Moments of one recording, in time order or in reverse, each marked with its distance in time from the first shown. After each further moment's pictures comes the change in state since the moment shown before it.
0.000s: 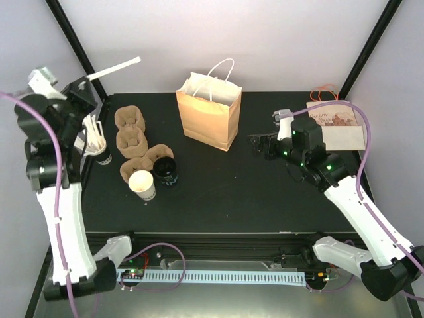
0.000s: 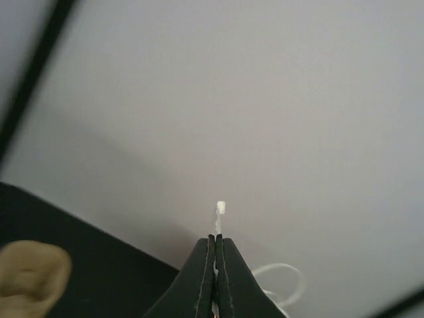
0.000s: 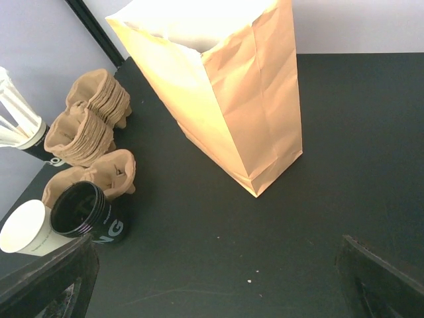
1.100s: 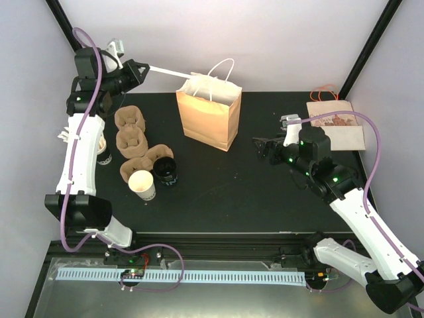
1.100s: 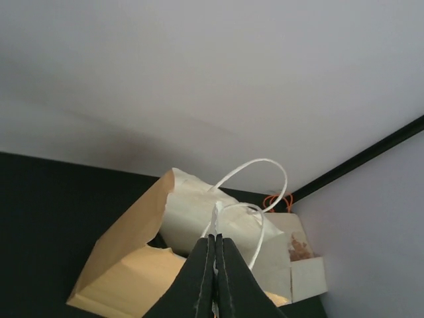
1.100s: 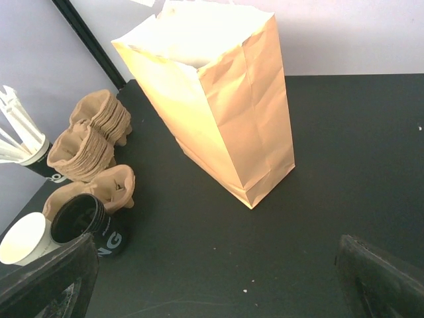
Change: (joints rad) left arm -0.219 0.557 0.253 0.039 0.388 0.101; right arm 0.000 -0.115 -0.095 0.070 0.035 0.009
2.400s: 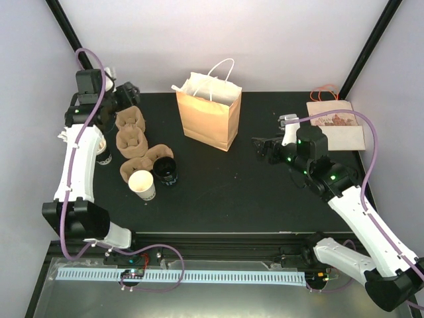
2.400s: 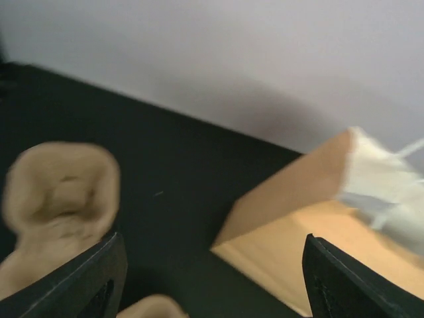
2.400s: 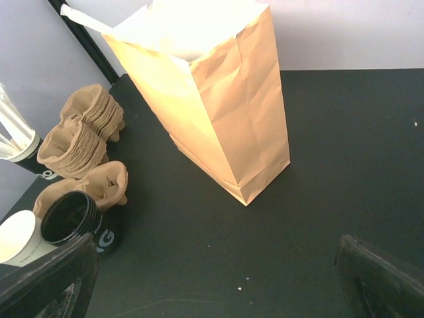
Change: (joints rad) left arm 0.055 -0.085 -0.203 -0.100 -0.241 0.199; right arm 0.000 0.018 0.000 0.000 0.011 -0.006
